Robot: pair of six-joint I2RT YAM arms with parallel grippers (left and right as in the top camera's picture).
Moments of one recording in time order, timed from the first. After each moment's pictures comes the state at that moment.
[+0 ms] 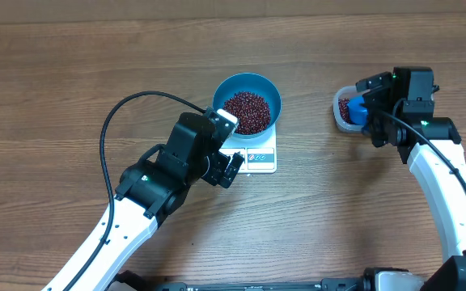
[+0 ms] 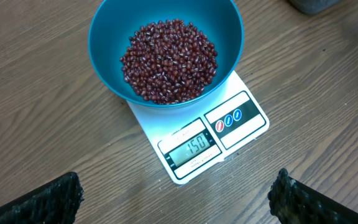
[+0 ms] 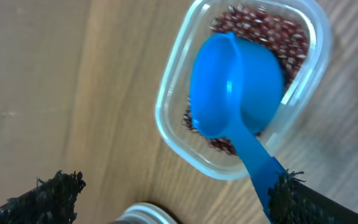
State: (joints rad) left arm -0.55 1.22 0.99 -0.61 -0.03 0.02; right arm -0.03 1.44 1.10 -0.56 0.00 1.18
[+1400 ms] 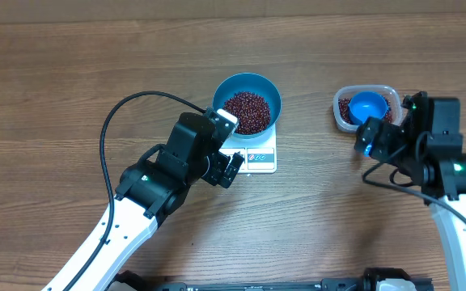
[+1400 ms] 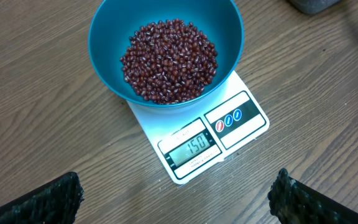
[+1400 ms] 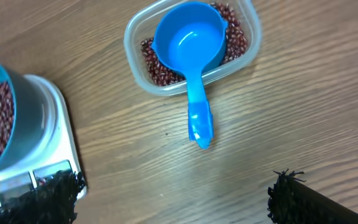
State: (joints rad) left arm -0.55 1.22 0.99 -0.61 -0.02 0.02; right arm -0.03 1.14 1.12 -0.98 0.01 0.32
